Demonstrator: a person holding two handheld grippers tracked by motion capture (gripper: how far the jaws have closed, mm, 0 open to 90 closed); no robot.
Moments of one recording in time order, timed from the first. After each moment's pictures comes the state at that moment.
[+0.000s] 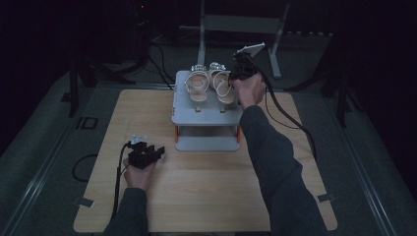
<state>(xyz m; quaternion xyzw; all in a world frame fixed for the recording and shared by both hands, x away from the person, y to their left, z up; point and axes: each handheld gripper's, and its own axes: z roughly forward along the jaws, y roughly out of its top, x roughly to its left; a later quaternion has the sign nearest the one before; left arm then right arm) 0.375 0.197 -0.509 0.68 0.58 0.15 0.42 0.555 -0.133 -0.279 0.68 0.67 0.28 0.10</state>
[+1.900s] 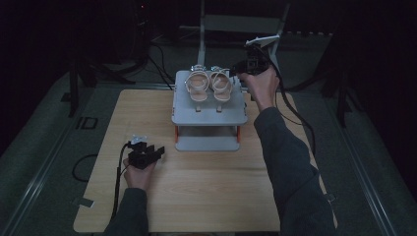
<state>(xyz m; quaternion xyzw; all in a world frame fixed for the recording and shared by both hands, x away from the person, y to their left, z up) 0.375 0.197 -0.509 0.68 0.58 0.15 0.42 0.536 -0.163 -0.245 0.59 0.71 0.36 0.08</state>
